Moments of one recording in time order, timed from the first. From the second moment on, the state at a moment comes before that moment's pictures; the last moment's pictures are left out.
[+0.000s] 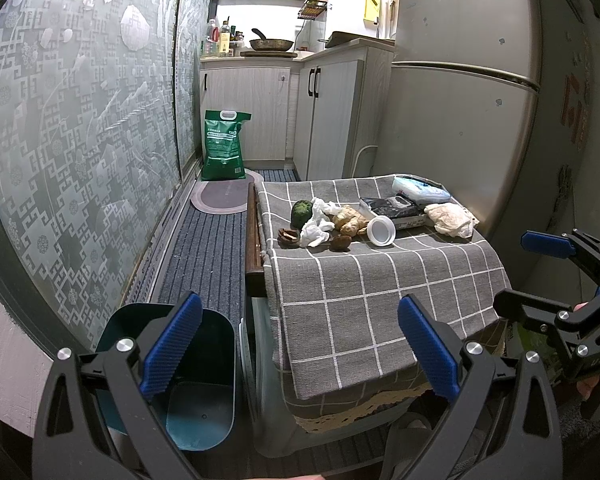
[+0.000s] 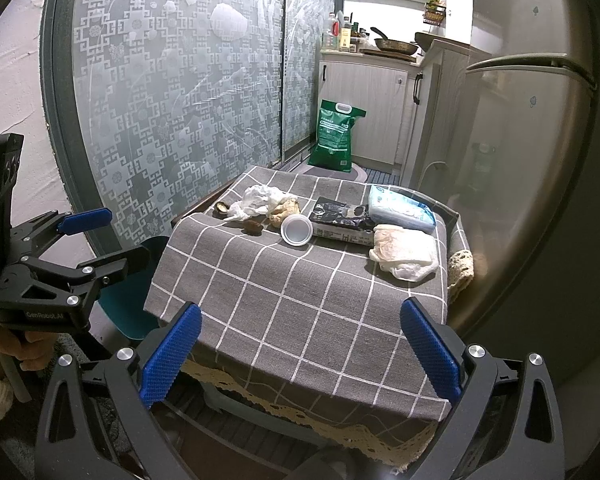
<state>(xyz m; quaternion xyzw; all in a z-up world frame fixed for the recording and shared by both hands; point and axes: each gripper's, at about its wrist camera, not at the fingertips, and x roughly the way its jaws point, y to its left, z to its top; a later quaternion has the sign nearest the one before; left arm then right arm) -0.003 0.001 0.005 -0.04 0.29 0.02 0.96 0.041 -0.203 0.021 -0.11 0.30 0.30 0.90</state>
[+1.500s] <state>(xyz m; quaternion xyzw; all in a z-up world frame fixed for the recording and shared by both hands) 0.094 0.013 -0.001 0.09 0.37 -0.08 0.92 0.102 -0.161 0.032 -0.11 0.38 0.40 0.83</state>
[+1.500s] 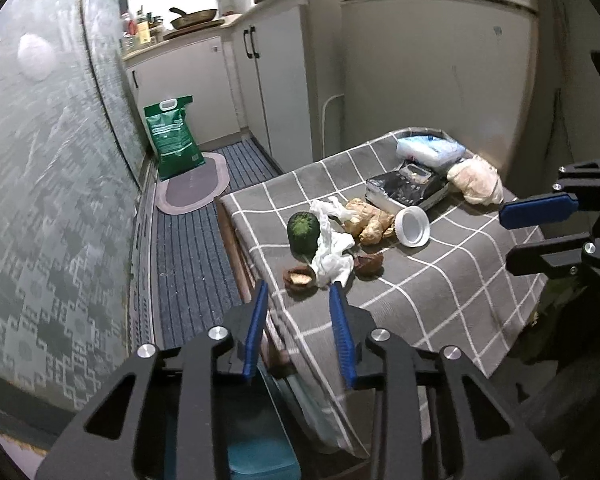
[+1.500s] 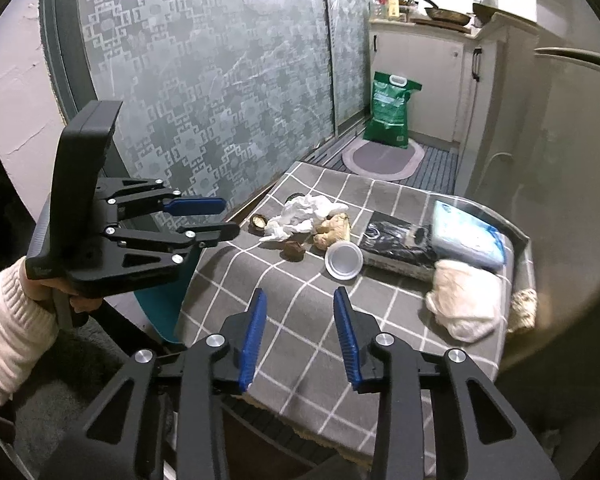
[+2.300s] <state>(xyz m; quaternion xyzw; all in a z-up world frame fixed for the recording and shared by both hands) 0.121 0.022 -0.021 0.07 0.38 -0.11 0.92 0.131 -0.118 0.007 -0.10 0.41 0.41 0.81</state>
